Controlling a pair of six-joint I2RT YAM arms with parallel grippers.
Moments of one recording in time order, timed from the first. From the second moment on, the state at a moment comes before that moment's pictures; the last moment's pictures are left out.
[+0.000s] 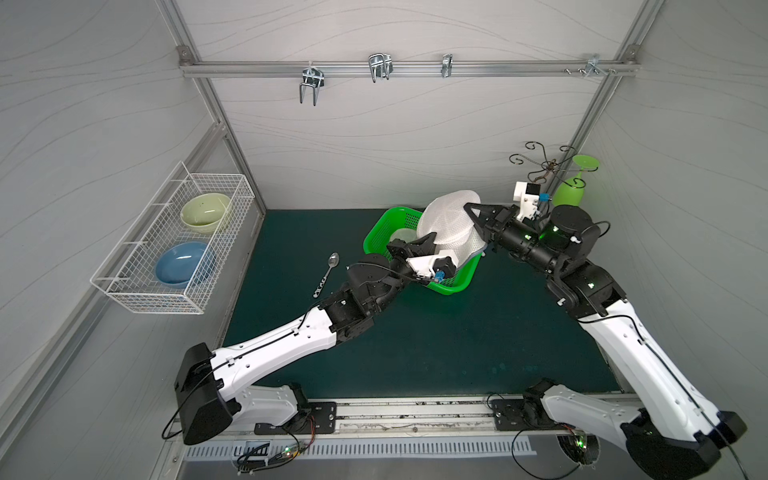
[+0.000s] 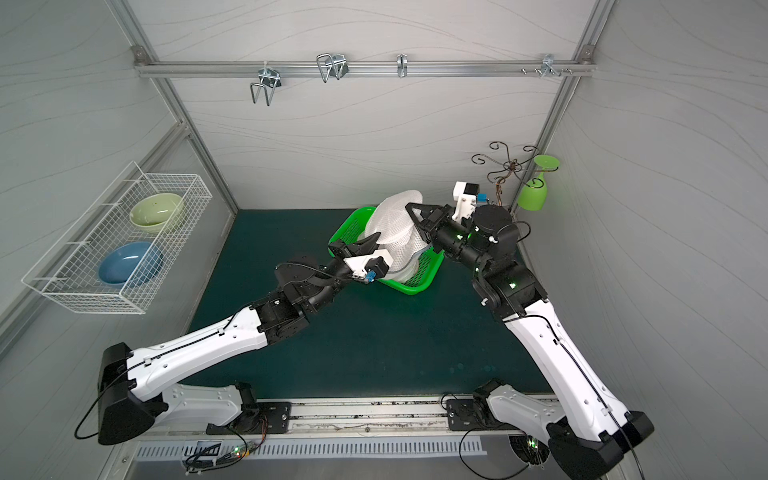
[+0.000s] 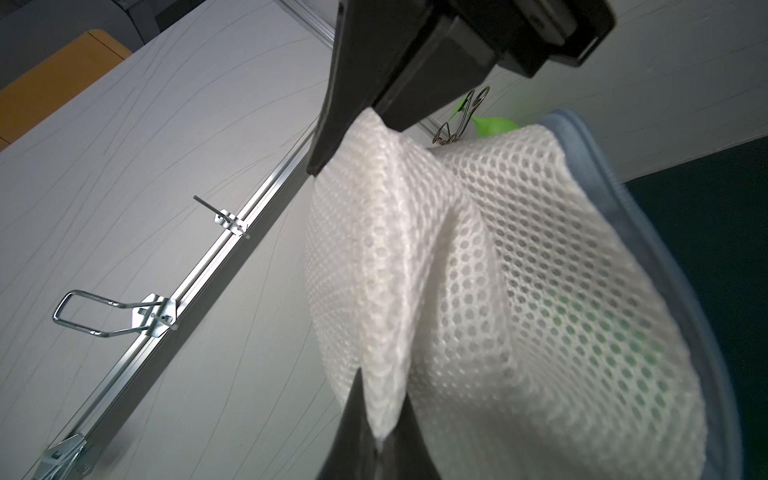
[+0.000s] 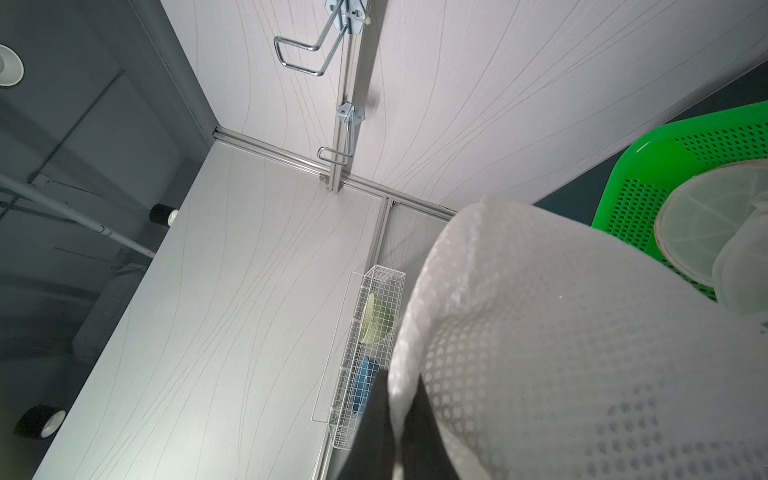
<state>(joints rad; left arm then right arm) -0.96 1.25 1.09 0.26 -0.23 0.95 0.55 1.07 1.36 -0.29 -0.28 1.16</state>
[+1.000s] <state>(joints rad) -0.72 1.12 1.21 -0.29 -0.16 0.33 0.70 1.05 1.01 -0.20 -0.33 -0.27</state>
